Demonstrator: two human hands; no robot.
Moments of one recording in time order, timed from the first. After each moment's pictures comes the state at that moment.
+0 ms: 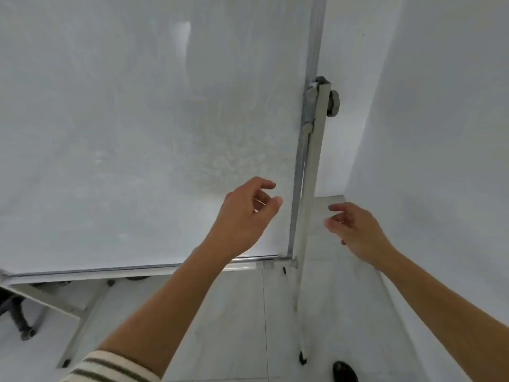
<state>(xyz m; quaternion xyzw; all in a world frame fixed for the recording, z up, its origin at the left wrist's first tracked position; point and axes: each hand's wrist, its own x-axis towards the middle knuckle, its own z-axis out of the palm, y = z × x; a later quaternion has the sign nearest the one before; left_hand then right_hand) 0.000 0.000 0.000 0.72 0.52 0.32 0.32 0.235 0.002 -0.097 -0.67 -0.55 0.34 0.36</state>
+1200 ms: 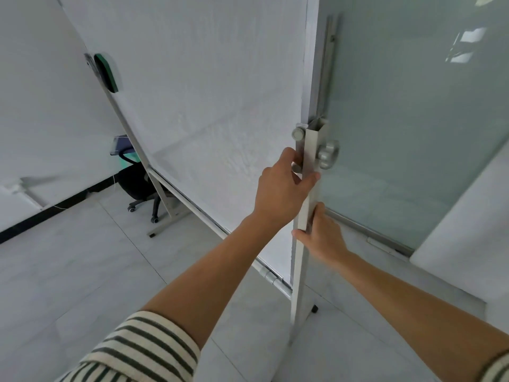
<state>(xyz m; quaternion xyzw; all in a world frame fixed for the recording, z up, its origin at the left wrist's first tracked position) 0.008 0.094 0.022 0.49 0.72 0.47 0.10 0.099 0.167 -0.103 -0.41 -0.84 0.28 0.22</state>
